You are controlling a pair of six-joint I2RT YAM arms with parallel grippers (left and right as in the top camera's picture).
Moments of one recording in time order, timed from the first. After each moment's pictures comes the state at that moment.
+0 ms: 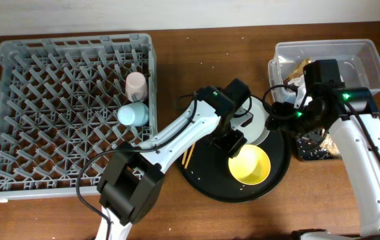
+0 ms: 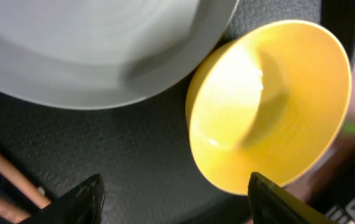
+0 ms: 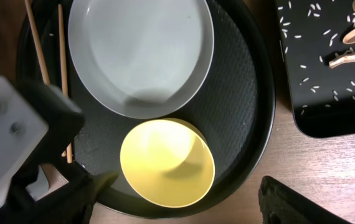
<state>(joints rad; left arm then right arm) -0.77 2.12 1.79 -1.13 0.26 -0.01 0.03 1.45 1.37 -1.24 -0.18 0.34</state>
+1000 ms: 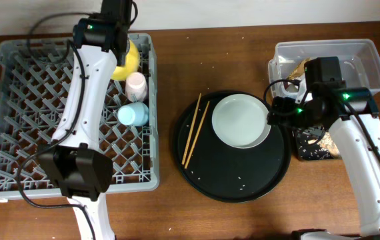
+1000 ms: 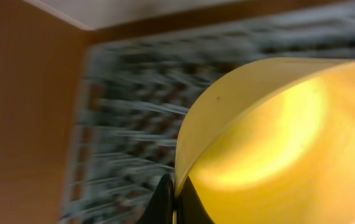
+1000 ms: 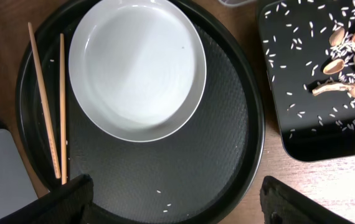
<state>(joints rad) -0.19 2.12 2.27 -1.22 -0.66 -0.04 0.03 1.45 1.37 -1.17 -0.13 0.34</state>
